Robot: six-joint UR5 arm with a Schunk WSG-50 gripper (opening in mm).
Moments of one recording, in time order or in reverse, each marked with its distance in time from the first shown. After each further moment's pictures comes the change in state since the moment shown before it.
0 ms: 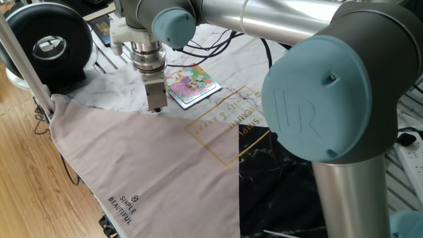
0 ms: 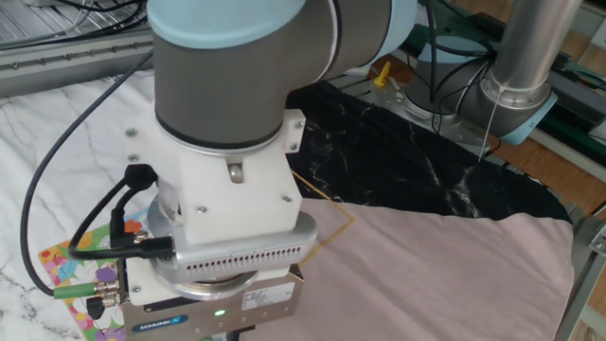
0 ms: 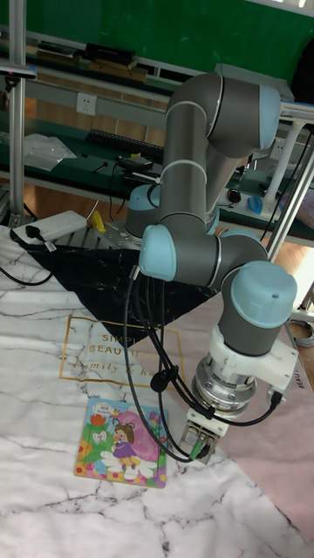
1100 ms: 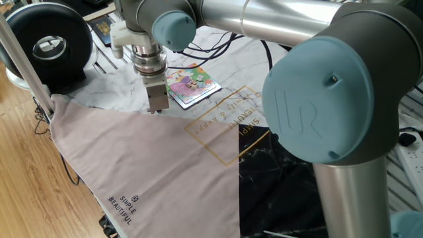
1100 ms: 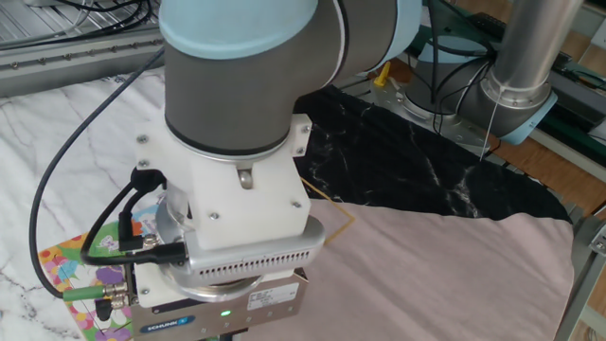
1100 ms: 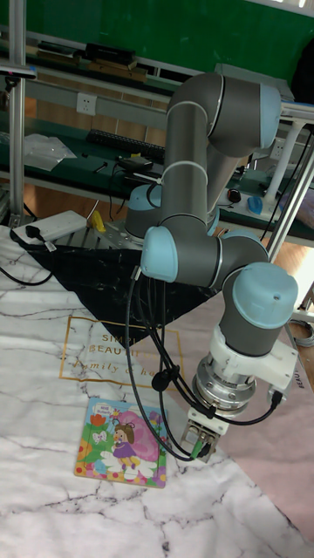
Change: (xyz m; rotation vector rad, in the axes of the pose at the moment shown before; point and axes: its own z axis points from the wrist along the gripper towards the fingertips) arm 0.002 0.005 0.004 -0.002 0.011 -0.020
